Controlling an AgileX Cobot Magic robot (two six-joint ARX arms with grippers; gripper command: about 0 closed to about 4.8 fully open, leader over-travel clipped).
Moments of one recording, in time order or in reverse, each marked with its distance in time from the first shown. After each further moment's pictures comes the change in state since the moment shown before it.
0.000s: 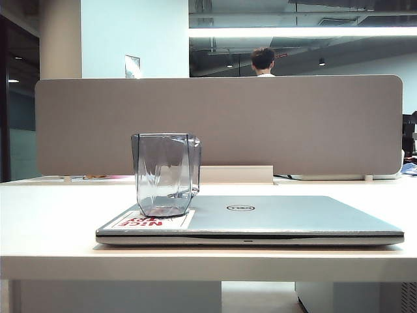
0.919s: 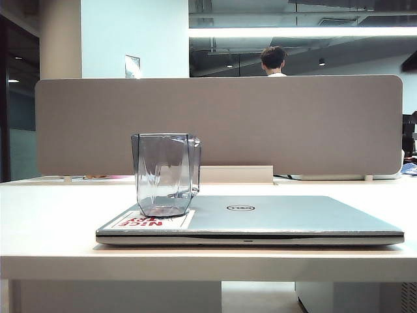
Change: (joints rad) left arm 0.000 0.000 0.000 -0.001 0.000 0.000; right arm 0.066 0.644 0.181 0.259 -0.158 0.000
